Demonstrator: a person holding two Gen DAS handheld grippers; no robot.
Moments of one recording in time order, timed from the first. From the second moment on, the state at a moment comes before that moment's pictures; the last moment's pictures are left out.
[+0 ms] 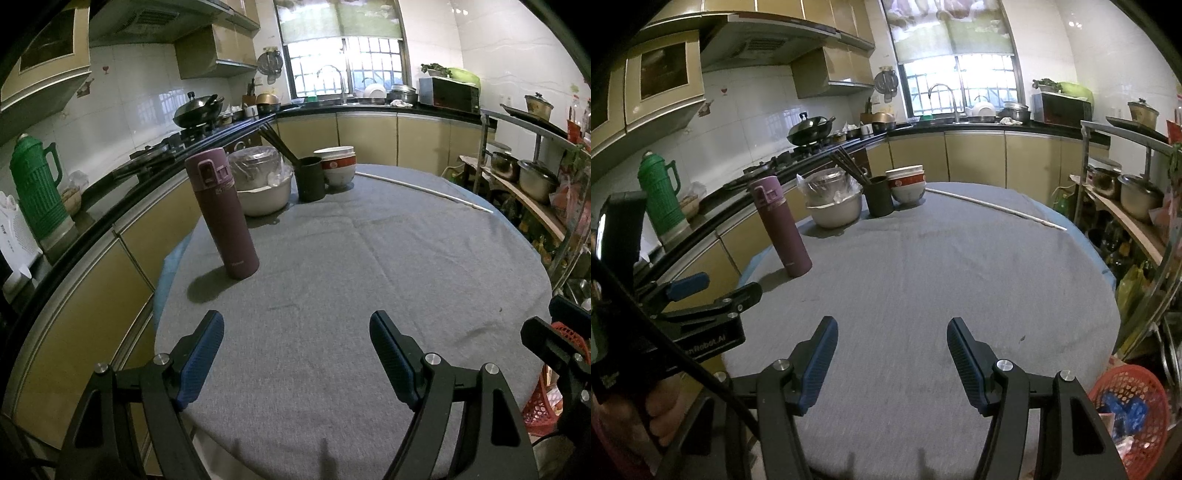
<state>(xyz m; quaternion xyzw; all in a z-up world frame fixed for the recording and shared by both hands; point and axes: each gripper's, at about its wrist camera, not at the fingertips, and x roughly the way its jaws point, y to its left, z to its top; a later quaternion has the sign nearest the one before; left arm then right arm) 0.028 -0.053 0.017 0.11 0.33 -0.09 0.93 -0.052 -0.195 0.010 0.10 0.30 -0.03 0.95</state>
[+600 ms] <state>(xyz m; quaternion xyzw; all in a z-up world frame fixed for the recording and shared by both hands) 0.036 -0.053 0.015 0.11 0.33 -0.09 0.93 -0.040 -0.195 0.011 0.10 0.30 -0.02 0.95</state>
